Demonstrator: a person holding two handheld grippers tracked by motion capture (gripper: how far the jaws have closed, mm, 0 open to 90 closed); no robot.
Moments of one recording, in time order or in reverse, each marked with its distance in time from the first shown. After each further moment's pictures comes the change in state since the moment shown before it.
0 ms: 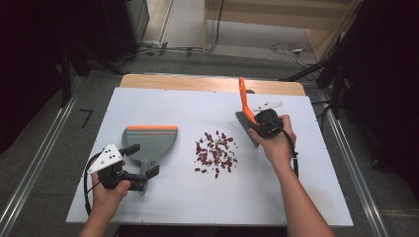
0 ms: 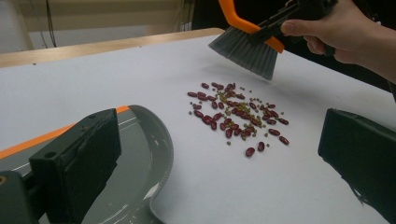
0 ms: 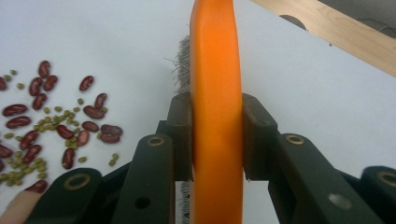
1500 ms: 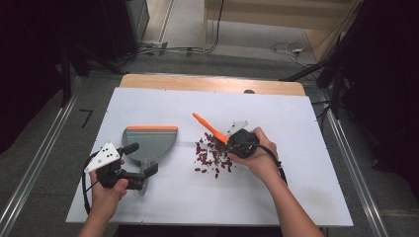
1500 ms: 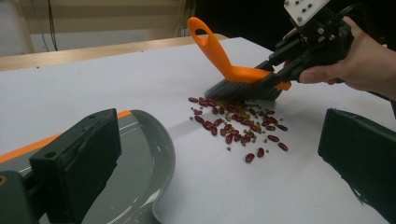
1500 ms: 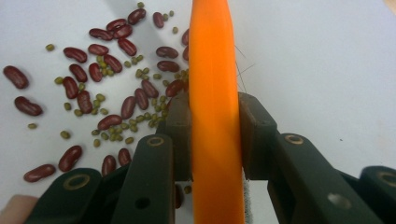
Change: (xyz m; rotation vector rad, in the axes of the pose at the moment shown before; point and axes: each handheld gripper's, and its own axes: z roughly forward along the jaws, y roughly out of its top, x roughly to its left) left arm 0.004 0.003 -0.004 -0.019 0.006 -0.016; right arm 0.079 -0.012 -0.003 0.061 0.184 -0.344
